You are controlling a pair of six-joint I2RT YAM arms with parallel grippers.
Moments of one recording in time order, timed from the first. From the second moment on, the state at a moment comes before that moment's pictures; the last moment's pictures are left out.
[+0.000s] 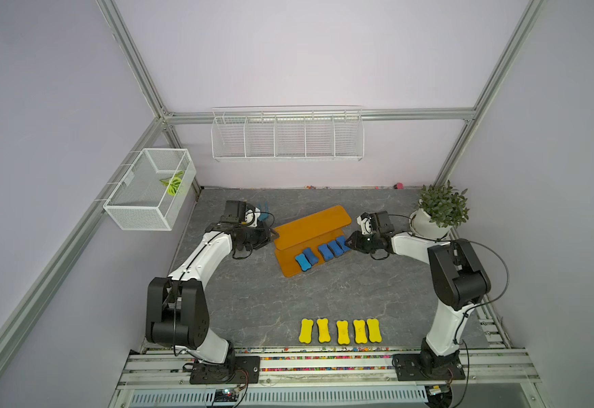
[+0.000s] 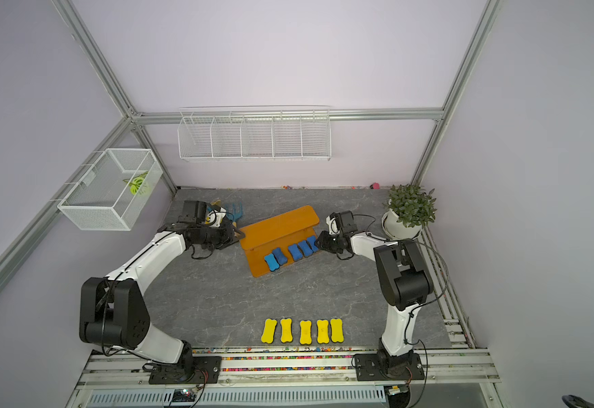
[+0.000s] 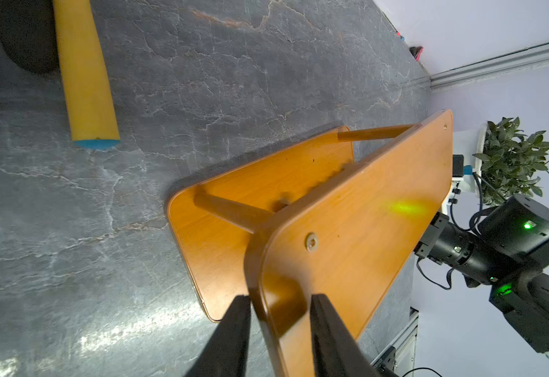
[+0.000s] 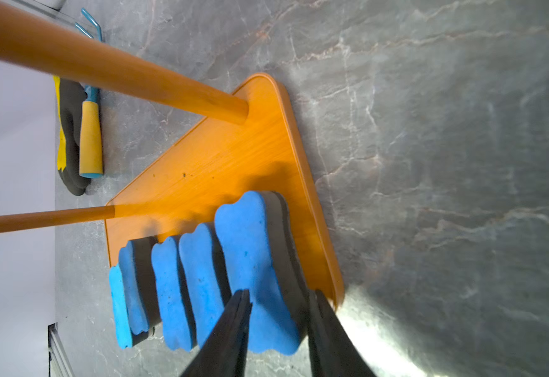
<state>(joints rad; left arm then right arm) -0.17 1.56 1.15 -0.54 0.57 -0.50 0.29 1.90 1.10 -0.15 -0.44 0.48</state>
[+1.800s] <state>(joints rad) -0.16 1.56 1.15 -0.53 0.61 -0.50 0.52 1.08 0.54 -0.56 -0.22 0.61</state>
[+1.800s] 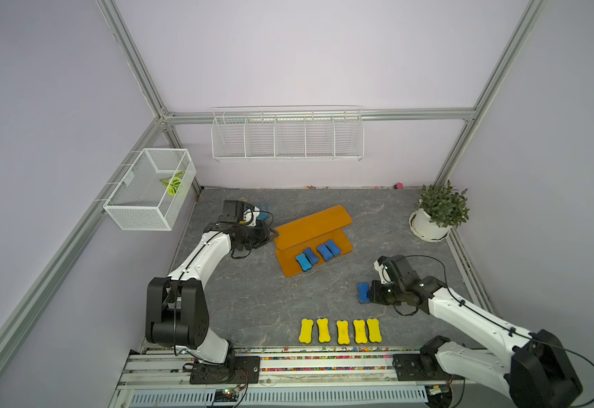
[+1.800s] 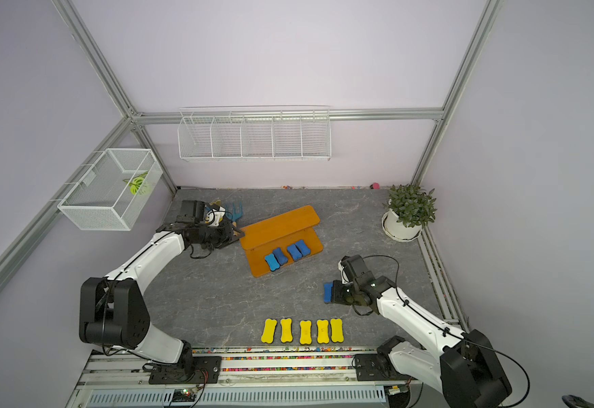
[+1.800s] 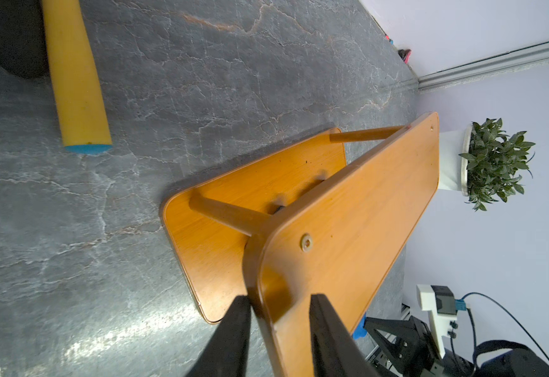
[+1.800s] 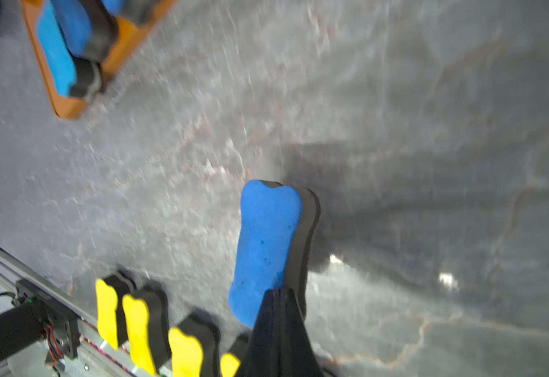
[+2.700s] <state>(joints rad) -0.16 1.56 1.15 -0.53 0.61 -0.50 0.52 1.11 0.55 -0.67 -0.14 0.60</state>
